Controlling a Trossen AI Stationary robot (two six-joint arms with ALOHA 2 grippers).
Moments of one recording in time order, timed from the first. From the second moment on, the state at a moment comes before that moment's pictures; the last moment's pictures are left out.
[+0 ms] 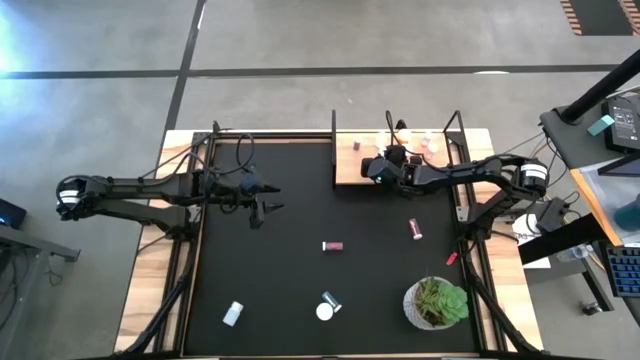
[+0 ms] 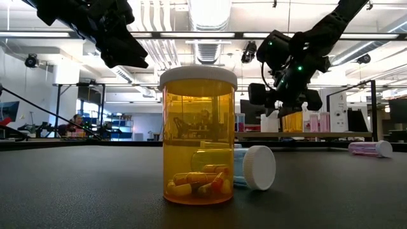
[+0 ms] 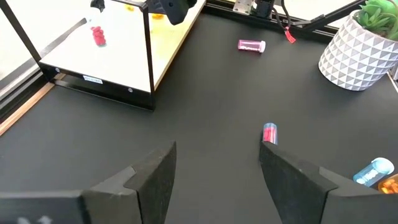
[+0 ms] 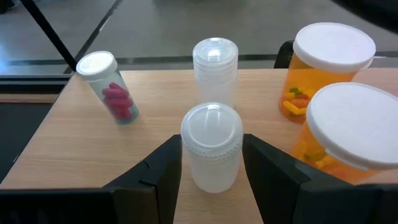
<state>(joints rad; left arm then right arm) 0.14 0.90 0.65 -0.22 -0.04 -0.17 -0.33 1.55 0.74 -0.07 0.83 0.87</state>
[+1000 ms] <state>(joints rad) 0.14 0.90 0.65 -0.22 -0.04 -0.17 -0.33 1.55 0.75 -0.07 0.82 0.86</state>
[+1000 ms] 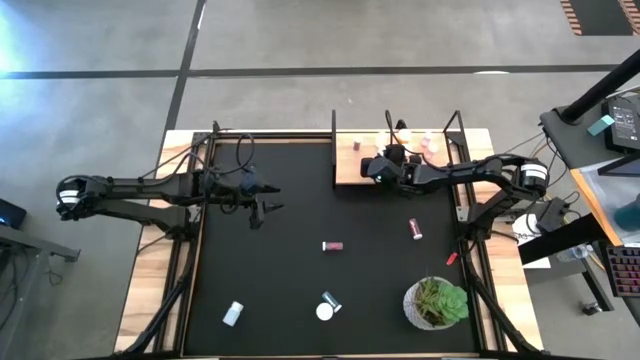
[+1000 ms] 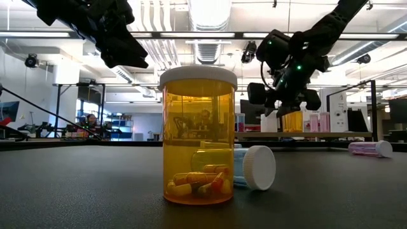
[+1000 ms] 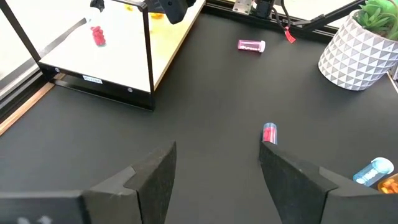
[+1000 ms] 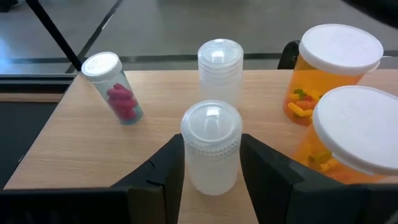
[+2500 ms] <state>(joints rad) 0.14 0.90 0.65 -0.22 -0.03 -0.23 -0.04 1.24 0.75 -0.07 0.40 0.62</state>
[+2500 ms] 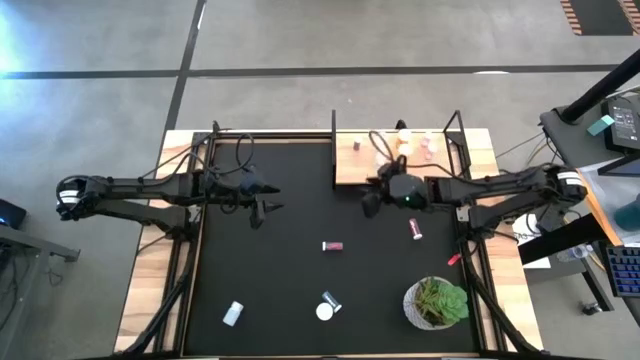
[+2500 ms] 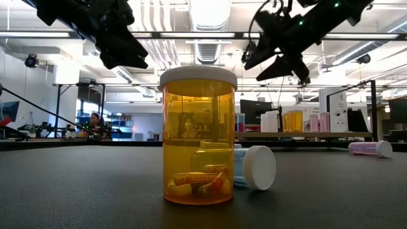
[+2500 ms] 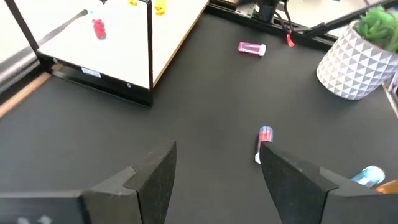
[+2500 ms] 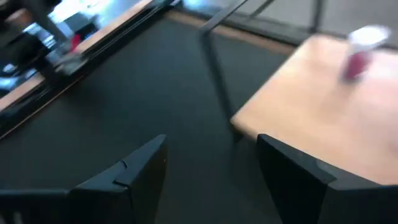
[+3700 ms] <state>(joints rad) 0.09 0.90 0.65 -0.15 0.15 -0.76 0.16 1.79 1.28 -0.57 0.17 0.28</state>
